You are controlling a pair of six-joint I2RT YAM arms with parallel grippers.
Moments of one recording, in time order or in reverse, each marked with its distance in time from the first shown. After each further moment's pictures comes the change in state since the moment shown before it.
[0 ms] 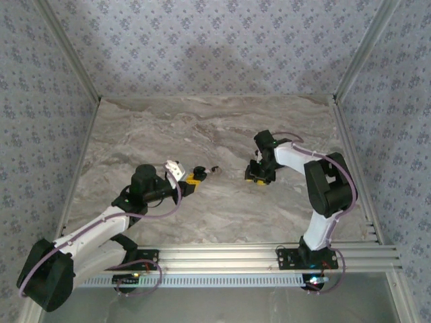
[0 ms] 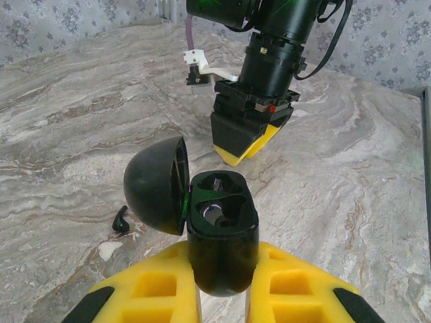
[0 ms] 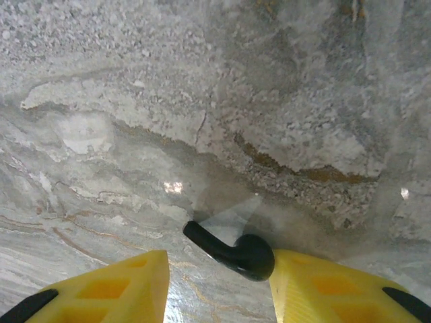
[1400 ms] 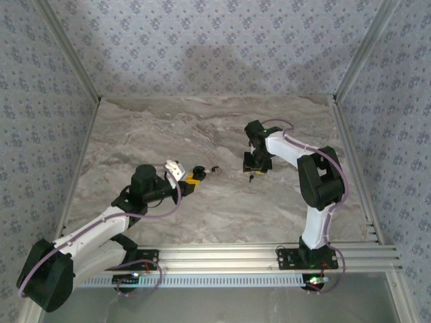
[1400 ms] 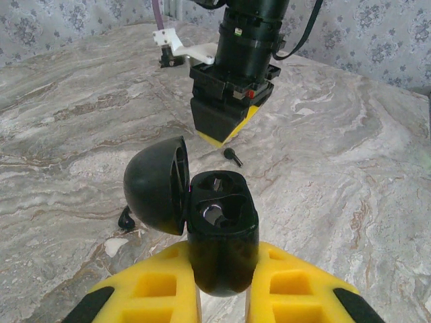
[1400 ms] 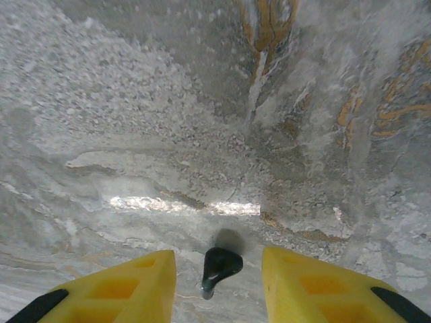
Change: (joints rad) left arm 0.000 -0.002 0.000 -0.006 -0.014 0.002; right arm 0.054 0.104 0.225 -0.157 0.164 -0.089
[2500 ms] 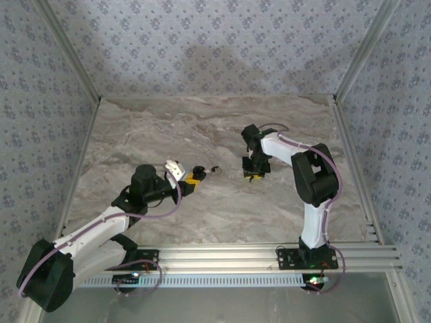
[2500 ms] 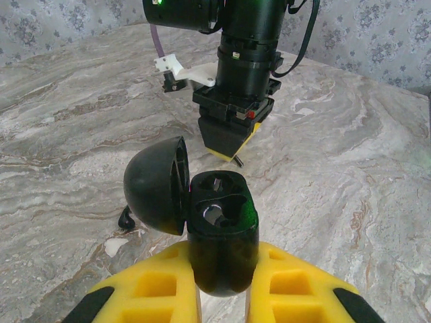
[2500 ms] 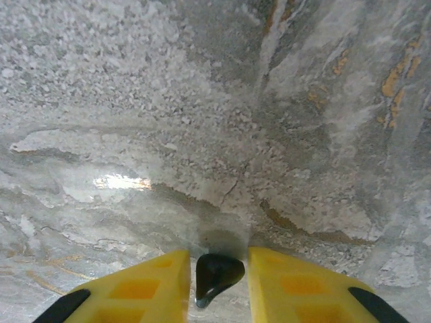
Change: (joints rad) left arm 0.000 0.000 0.000 0.000 0.000 0.000; right arm 0.020 0.053 0.007 -0.035 0.003 -0.011
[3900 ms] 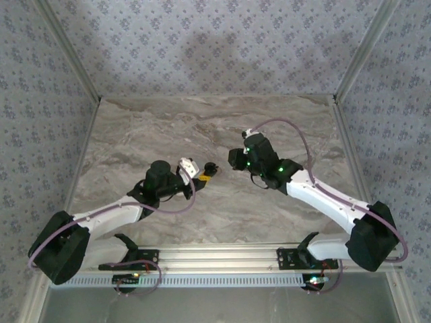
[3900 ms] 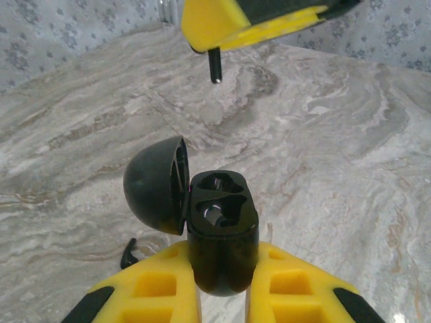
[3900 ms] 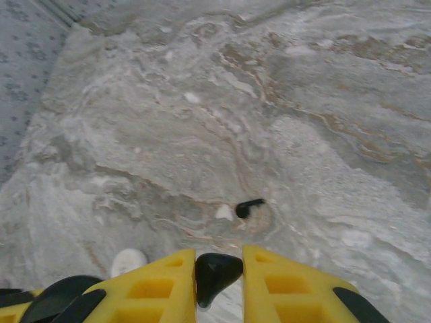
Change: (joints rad) left arm -0.095 0.232 0.062 0.192 -0.097 0.069; right arm 0.278 -0.674 -0.384 0.636 0.168 0.211
